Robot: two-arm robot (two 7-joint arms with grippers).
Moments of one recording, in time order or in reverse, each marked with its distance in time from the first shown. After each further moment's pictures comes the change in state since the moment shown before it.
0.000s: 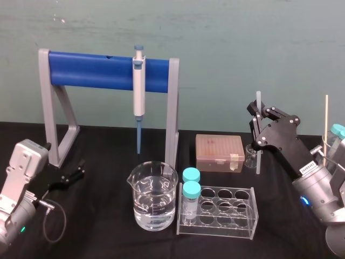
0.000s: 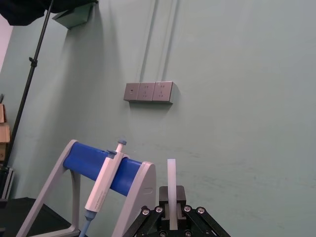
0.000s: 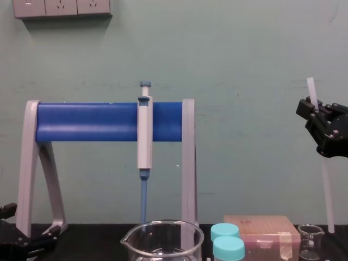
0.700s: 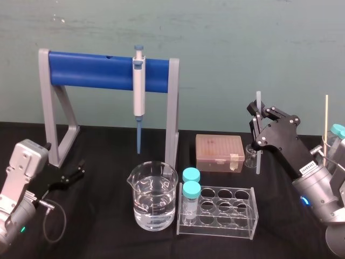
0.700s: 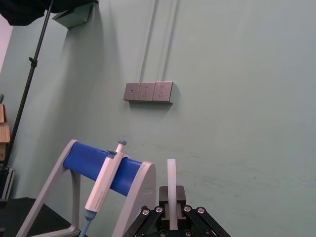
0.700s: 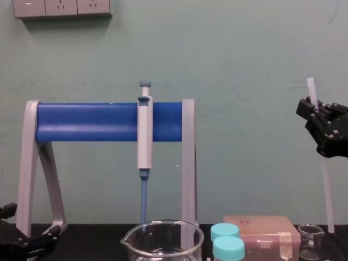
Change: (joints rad) left arm 0.000 0.000 0.000 0.000 0.000 0.000 0.000; right arm 0.000 0.000 0.000 0.000 0.000 0.000 0.000
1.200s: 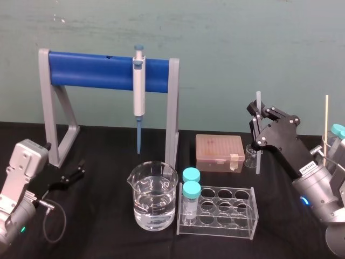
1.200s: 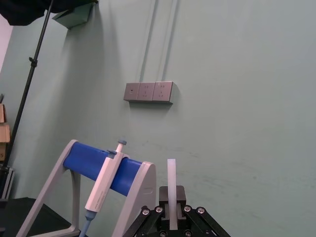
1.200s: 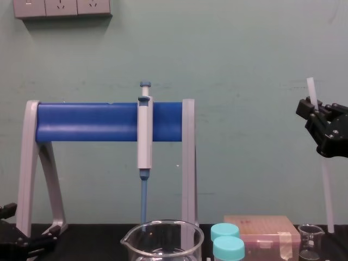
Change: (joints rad) left arm 0.000 0.000 0.000 0.000 0.000 0.000 0.000; right arm 0.000 -0.001 0.000 0.000 -0.001 0.000 0.000
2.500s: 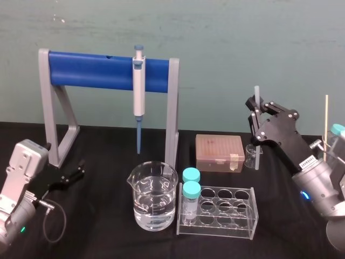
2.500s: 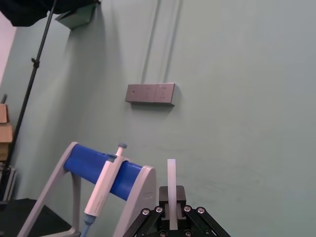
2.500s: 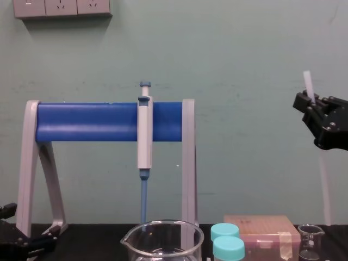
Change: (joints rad) left arm 0.000 0.000 0.000 0.000 0.000 0.000 0.000; right arm 0.023 0.023 -0.025 -0.004 0.017 0.013 -0.010
